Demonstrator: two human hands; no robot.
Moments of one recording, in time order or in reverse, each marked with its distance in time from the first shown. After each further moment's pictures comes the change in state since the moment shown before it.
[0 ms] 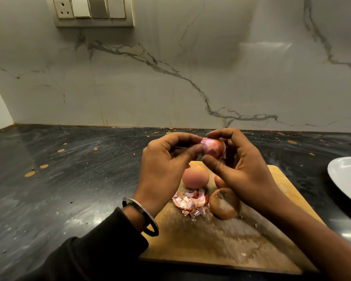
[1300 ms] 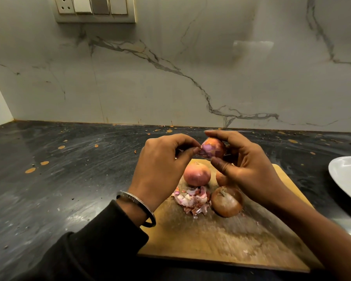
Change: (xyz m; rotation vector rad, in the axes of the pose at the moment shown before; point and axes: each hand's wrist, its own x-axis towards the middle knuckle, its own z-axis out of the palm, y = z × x) left_hand 0.004 -0.001 -0.012 0.530 -0.047 0.070; right_hand 0.004 0.015 -0.011 -0.083 -0.069 -0.027
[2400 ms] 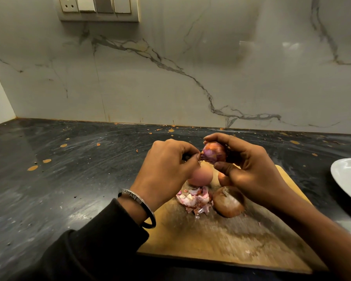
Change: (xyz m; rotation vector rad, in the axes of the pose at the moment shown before) left_hand -0.001 0.004 -0.005 0.002 -0.179 -0.032; right_hand -0.002 0.000 -0.001 -0.033 -0.050 -0.024
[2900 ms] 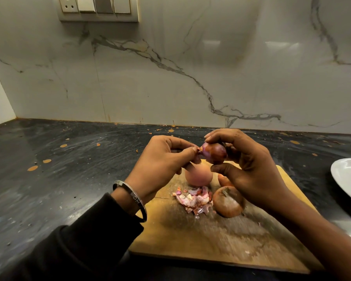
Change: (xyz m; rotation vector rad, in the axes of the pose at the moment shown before) left_hand 0.007 -0.007 -0.006 -0.506 -0.066 -0.267; right_hand 0.001 0.000 0.000 -0.050 0.009 -0.196
